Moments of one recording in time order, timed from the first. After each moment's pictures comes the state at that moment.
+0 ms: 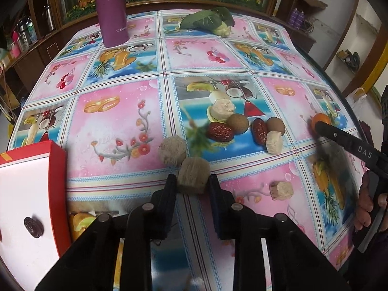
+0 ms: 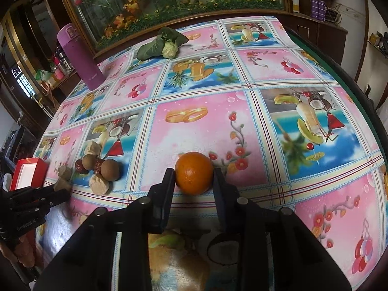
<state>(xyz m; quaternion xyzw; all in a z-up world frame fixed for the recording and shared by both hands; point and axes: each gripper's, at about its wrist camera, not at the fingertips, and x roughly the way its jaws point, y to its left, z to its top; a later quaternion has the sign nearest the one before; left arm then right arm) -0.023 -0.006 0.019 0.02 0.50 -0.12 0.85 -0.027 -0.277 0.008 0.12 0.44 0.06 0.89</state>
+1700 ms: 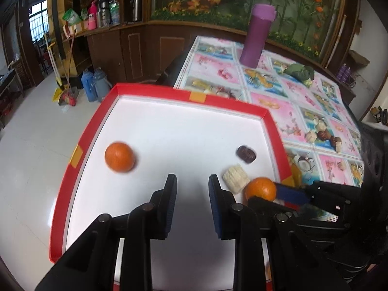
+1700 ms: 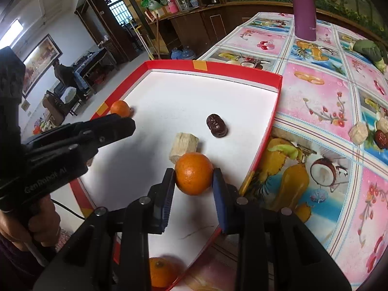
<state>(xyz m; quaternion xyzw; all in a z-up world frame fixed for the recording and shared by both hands) -0.137 0.229 0.048 -0.07 0.44 0.03 0.90 -0.114 0.080 0.015 -0.02 0.46 0.35 0.81</state>
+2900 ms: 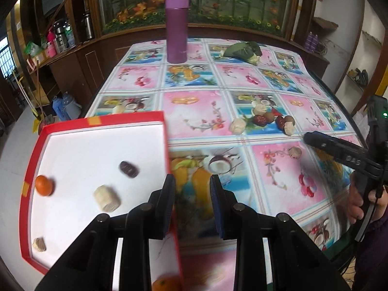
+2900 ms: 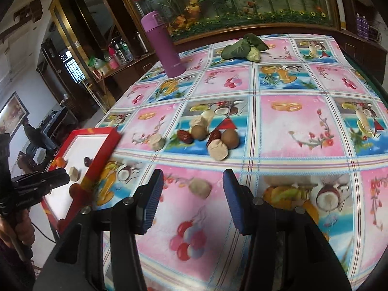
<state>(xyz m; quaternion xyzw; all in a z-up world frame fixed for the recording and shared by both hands) -0.111 0.079 0.071 0.01 0.45 -0.06 0.89 -0.084 -0.189 0.030 0.10 0.40 0.20 0.89</state>
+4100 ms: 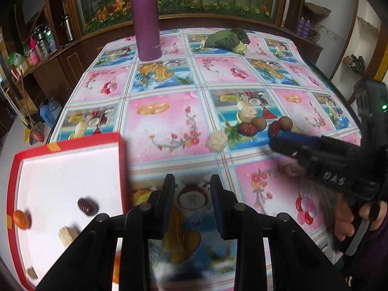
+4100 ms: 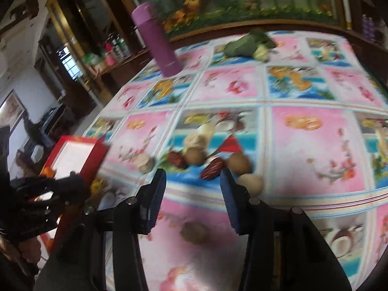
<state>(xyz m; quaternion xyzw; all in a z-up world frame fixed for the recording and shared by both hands) -0.058 0.034 0.054 0.04 0.47 -0.08 0.88 -0.039 -0.161 0.016 0.09 0.42 0.22 0.88</state>
